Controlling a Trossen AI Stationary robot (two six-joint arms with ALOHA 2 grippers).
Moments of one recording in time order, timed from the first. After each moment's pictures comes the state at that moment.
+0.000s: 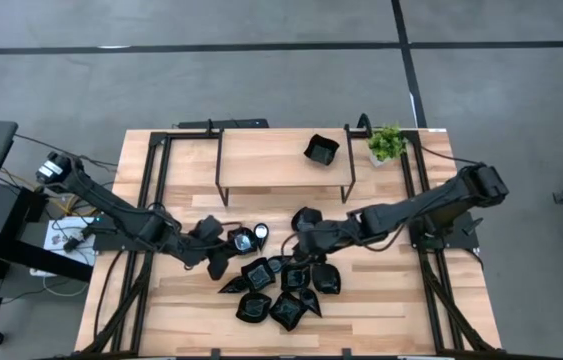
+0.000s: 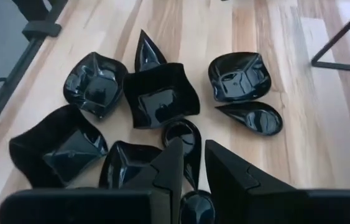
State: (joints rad) left arm -0.53 1.15 0.68 -0.29 -0.44 -1.00; right arm 0.29 1.53 1.06 -0.22 0.11 0.08
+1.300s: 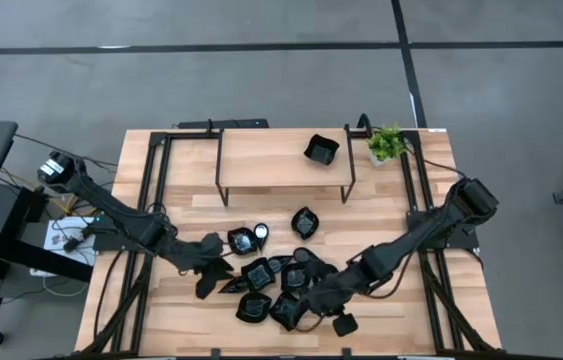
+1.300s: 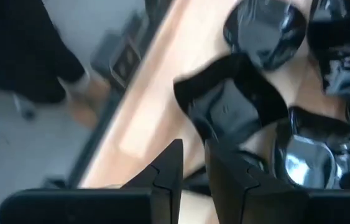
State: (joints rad) left arm -0.61 1.15 0.59 -0.04 -0.23 -0.78; right arm 0.56 1.68 1.21 -0.39 -0.06 0.18
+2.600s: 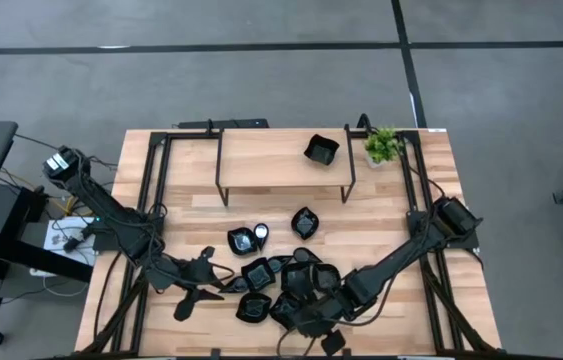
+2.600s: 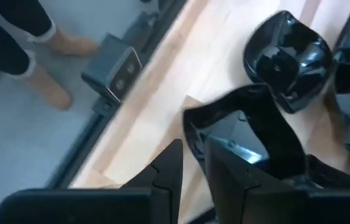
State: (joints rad) left arm -0.81 1.15 0.59 0.08 -0.35 -0.47; right arm 0.61 1.90 1.45 -0.46 0.05 0.10
